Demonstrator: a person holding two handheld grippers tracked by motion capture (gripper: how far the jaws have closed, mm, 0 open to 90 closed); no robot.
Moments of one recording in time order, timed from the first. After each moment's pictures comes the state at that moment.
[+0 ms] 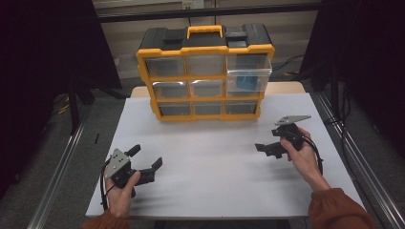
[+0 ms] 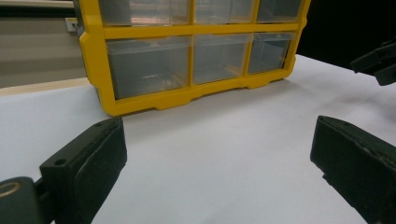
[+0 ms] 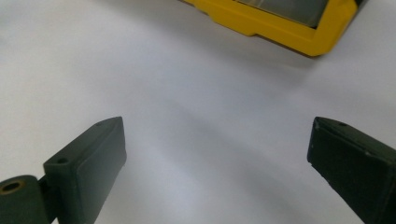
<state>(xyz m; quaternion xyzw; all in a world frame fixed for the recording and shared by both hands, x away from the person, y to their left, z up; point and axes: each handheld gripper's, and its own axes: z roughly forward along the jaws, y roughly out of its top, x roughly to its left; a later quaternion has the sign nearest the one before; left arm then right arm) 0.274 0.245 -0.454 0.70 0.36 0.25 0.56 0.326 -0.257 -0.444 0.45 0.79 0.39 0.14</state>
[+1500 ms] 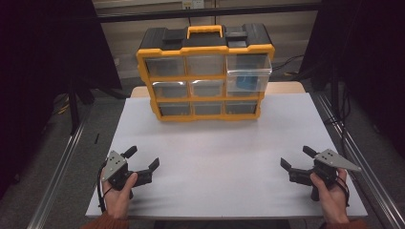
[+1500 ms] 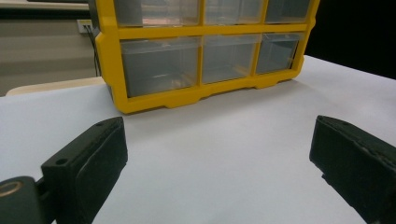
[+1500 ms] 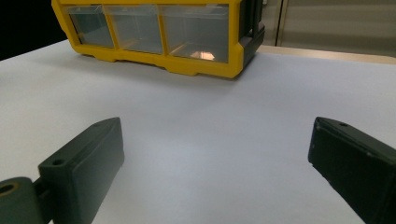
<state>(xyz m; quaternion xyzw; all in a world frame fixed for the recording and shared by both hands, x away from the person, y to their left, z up) 0.269 0.251 -0.454 0.69 0.37 0.26 0.57 0.215 -0.299 -0.464 0.48 0.66 0.50 0.30</state>
